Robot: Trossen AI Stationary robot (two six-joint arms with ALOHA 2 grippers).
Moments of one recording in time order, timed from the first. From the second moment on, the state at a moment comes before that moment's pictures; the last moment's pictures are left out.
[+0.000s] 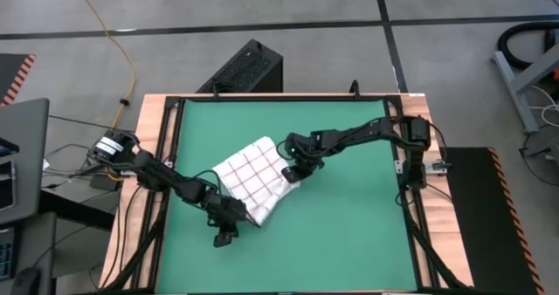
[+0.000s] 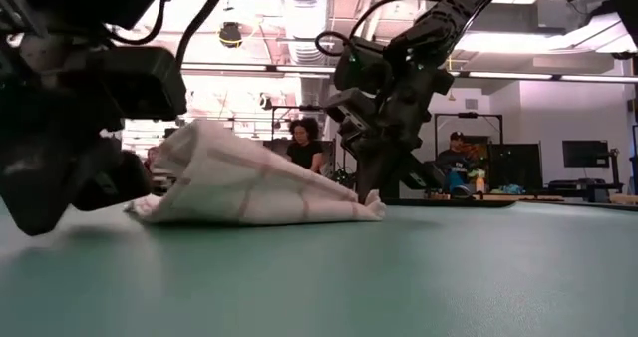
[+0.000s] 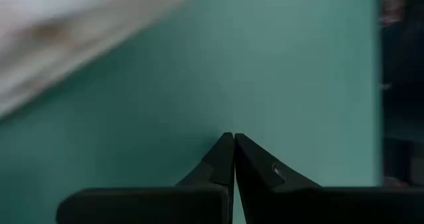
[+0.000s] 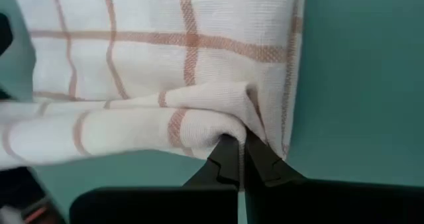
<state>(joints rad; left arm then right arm) -0.37 1.59 0.59 0.14 0.32 -0.64 -0.17 1.87 1.14 -0.36 -0.38 0.86</state>
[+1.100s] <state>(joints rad) -0.40 1.46 0.66 -0.02 -0.38 -0.60 -0.18 1.87 1.14 -0.36 -0.37 0.80</state>
